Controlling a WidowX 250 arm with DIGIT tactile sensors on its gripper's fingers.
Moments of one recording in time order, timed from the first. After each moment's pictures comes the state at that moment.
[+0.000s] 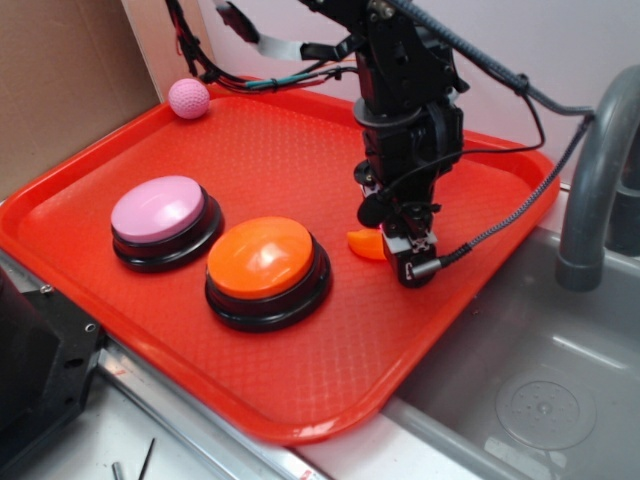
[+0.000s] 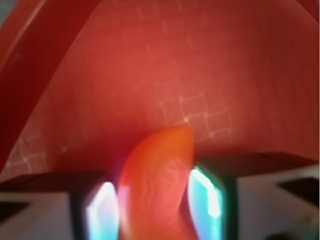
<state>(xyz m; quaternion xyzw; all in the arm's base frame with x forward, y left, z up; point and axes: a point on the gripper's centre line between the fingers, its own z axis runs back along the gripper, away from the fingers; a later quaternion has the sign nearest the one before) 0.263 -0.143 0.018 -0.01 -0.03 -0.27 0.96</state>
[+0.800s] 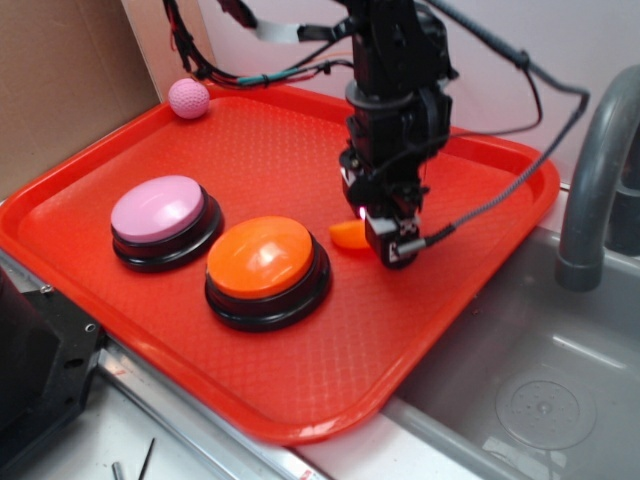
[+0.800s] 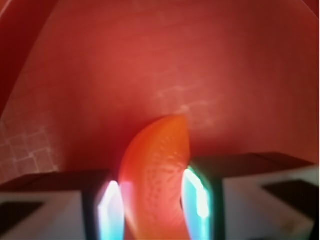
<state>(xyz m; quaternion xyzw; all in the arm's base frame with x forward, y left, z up) 0.266 -0.121 0.041 0.01 0.01 -0.22 0.98</state>
